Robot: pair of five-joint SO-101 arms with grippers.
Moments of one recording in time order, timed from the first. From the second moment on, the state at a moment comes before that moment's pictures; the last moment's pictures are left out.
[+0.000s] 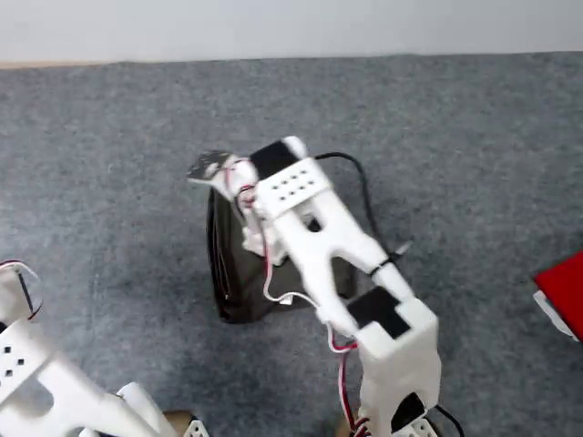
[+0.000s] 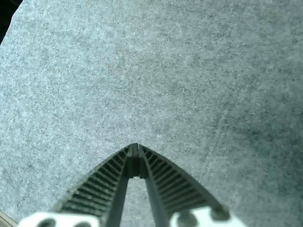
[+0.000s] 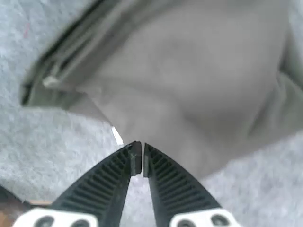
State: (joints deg) left arm -51.3 -45.1 29.1 84.4 -17.9; right arm -35.3 21.0 -20.5 100.5 26.2
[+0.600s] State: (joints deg) left arm -12.5 -45.1 39.1 86.2 -17.9; right arm -21.6 -11.2 14.2 100.5 19.8
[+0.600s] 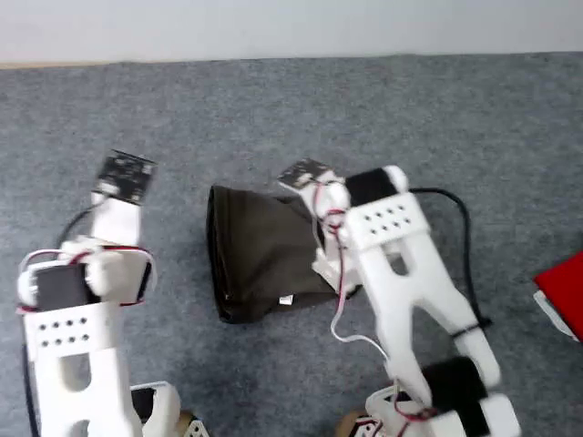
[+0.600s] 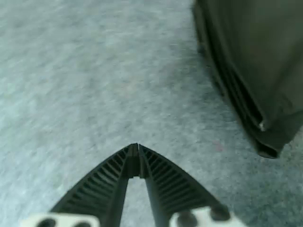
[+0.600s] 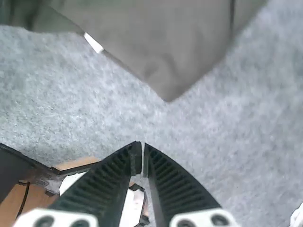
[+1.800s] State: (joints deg) left arm 7.5 -27.6 43.3 59.7 -5.0; right arm -14.5 -9.0 18.1 59.3 12.5
